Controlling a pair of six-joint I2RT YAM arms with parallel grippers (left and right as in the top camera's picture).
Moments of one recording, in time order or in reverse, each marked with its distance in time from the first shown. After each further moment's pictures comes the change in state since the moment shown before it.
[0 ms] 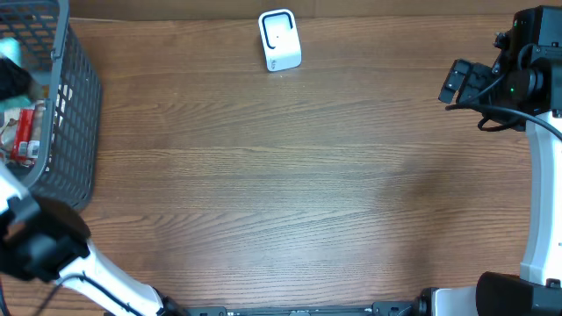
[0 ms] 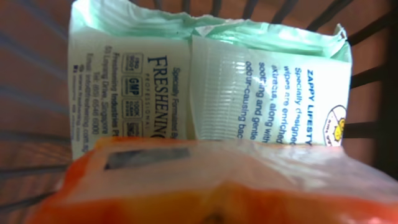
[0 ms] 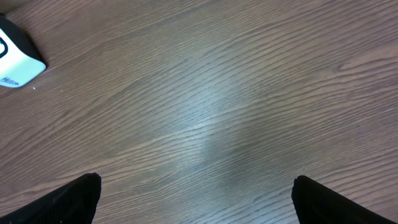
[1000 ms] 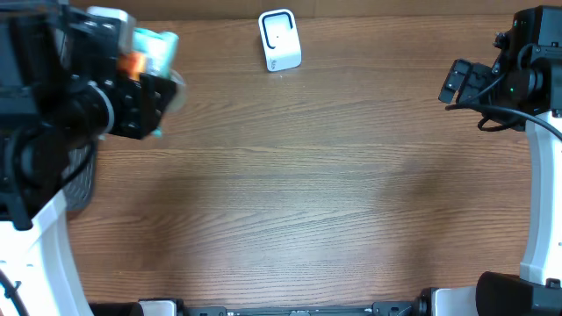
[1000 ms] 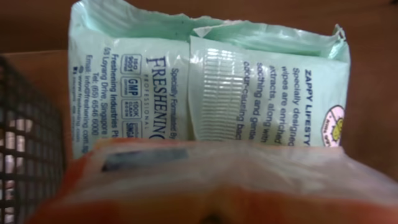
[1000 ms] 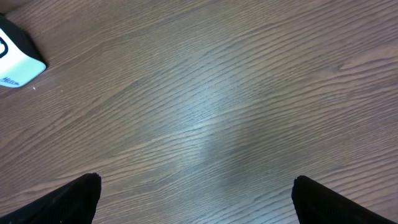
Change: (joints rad) left arm -0.686 -0.532 0.035 -0.419 0.003 -0.136; right arm 0.000 0.000 0.000 0.000 0.000 0.000
